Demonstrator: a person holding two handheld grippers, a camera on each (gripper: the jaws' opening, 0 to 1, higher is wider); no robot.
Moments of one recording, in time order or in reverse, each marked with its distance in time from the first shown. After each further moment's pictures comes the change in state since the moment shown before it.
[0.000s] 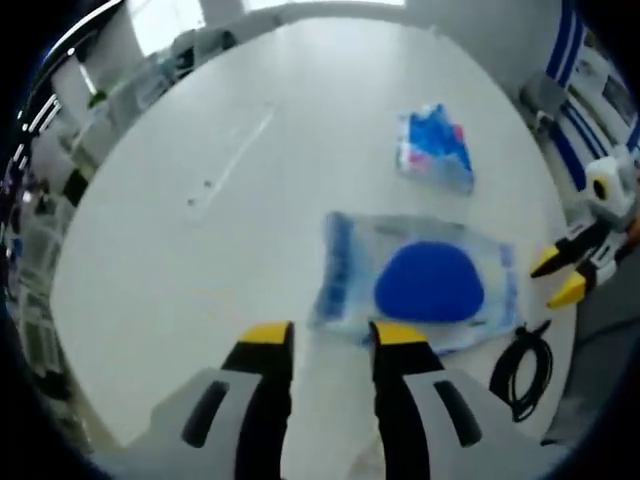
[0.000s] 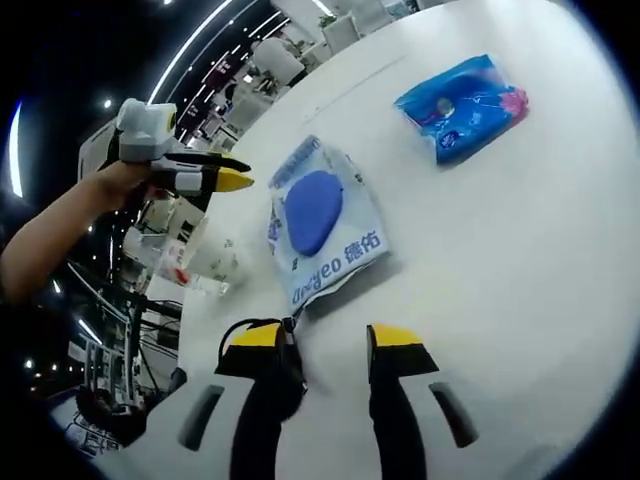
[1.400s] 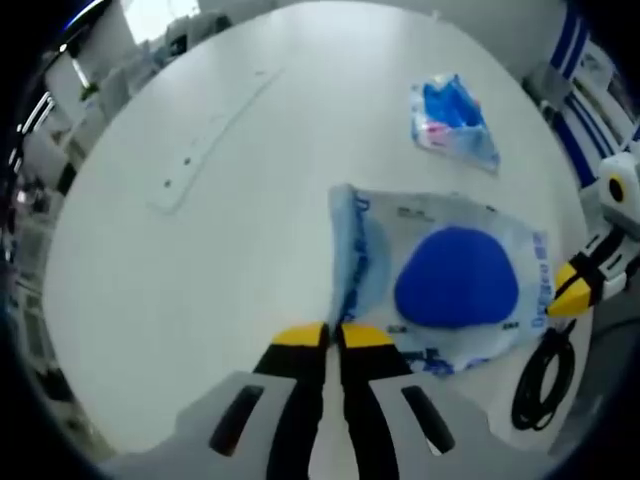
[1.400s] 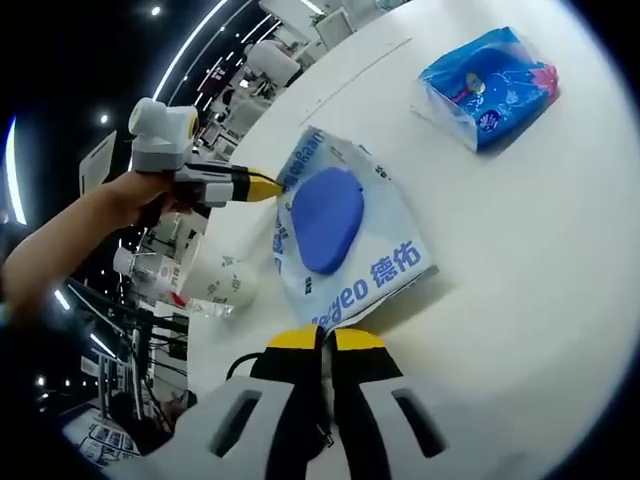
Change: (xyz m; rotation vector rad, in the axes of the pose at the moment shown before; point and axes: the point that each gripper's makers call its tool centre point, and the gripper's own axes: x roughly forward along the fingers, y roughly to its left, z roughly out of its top) left arm 0.038 0.003 -0.011 0.017 0.067 -0.002; right arm 0.041 0.013 0.010 0.050 -0.010 0.034
